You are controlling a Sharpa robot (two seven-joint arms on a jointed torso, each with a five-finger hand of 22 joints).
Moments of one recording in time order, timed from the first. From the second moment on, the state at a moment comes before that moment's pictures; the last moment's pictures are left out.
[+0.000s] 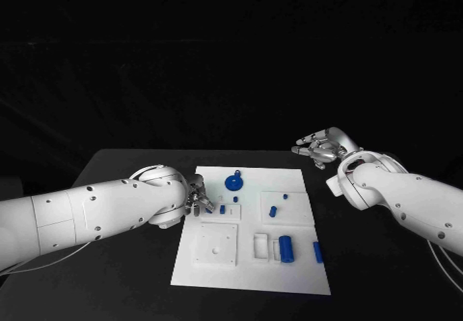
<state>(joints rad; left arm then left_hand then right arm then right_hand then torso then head) 1.40 -0.65 -0.23 1.40 -1.08 -0.05 -0.59 1.14 0.11 0.16 -0.14 0.44 1.18 0.09 0.15 0.40 1.49 -0.06 0.75 0.12 1.44 -0.11 1.36 0.79 0.12 1.23 -0.02 0.57 1.31 1.13 -0.75 0.24 1.27 -1.05 -0.49 -0.10 1.25 -0.11 0.08 -0.02 0.50 1.07 0.10 0.07 0.06 1.11 0.00 1.01 0.85 1.41 -0.07 0.97 0.92 0.08 1.47 -0.09 0.70 1.31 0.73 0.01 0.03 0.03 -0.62</state>
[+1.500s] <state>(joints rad) 1.40 -0.65 -0.23 1.41 -1.12 -0.03 -0.60 1.06 0.09 0.33 -0.14 0.40 1.18 0.09 0.16 0.39 1.49 -0.06 0.76 0.14 1.44 -0.11 1.37 0.82 0.16 1.23 0.00 0.59 1.31 1.12 -0.76 0.24 1.27 -1.05 -0.49 -0.10 1.25 -0.11 0.09 -0.02 0.50 1.07 0.10 0.07 0.06 1.11 0.00 1.01 0.85 1.41 -0.07 0.97 0.92 0.08 1.47 -0.09 0.70 1.31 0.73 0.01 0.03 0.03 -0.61</state>
